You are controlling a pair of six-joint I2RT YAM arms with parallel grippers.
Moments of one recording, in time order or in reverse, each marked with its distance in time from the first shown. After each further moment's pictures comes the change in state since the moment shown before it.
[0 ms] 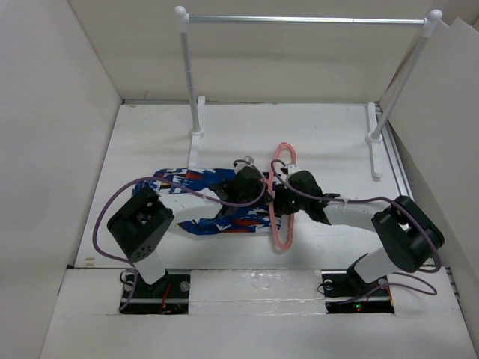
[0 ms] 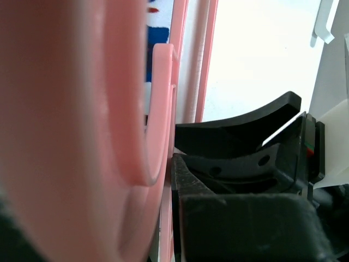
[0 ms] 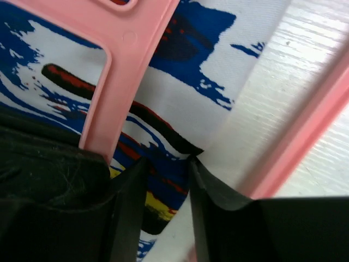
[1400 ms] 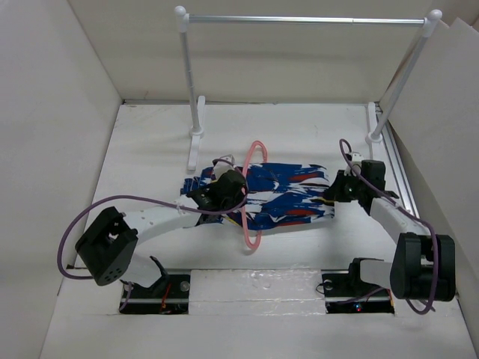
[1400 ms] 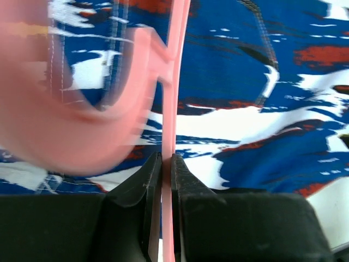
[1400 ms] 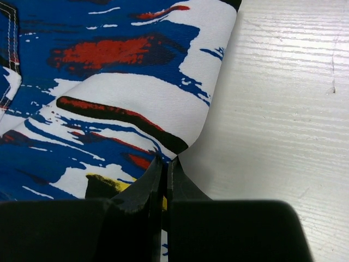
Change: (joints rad) left arm 0.036 -0.262 -0.116 -0.234 -0.263 0.213; right arm -0.702 -0.260 -0.024 -0.256 -0.317 -0.291
